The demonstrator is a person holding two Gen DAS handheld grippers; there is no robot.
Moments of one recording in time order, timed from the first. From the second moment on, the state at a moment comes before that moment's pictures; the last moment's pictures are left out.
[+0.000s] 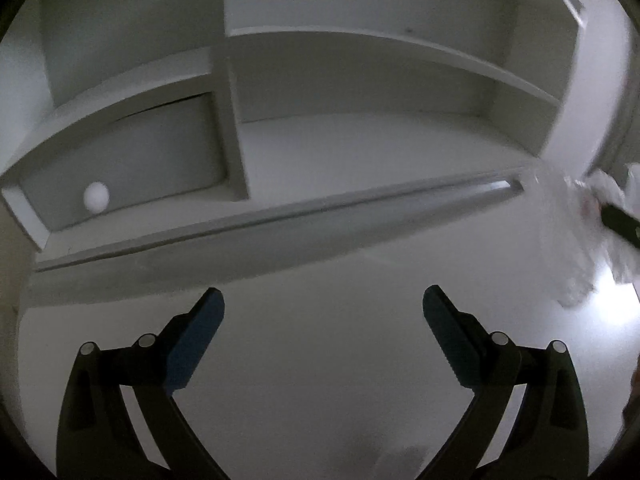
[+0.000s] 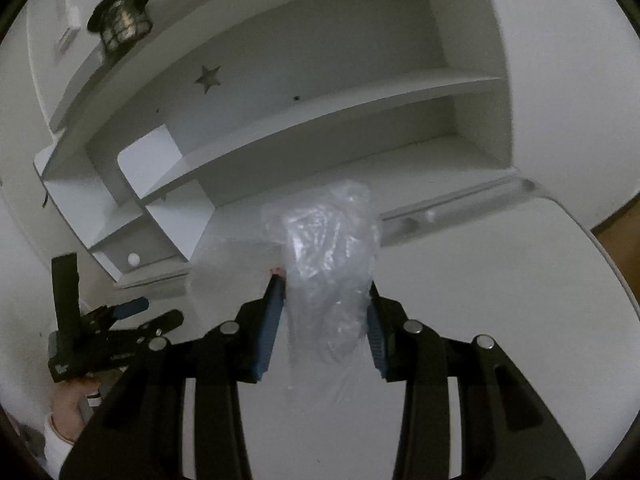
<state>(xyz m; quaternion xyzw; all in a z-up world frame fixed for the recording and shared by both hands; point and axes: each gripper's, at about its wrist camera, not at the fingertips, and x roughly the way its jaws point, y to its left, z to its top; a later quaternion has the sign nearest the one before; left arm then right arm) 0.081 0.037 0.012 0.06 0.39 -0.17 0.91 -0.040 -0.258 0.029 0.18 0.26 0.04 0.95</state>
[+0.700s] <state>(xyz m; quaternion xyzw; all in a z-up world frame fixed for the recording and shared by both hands) -0.046 0.078 -0.005 0.03 0.42 -0.14 0.89 -0.140 -0.273 0.012 0.19 0.24 0.08 0.95</state>
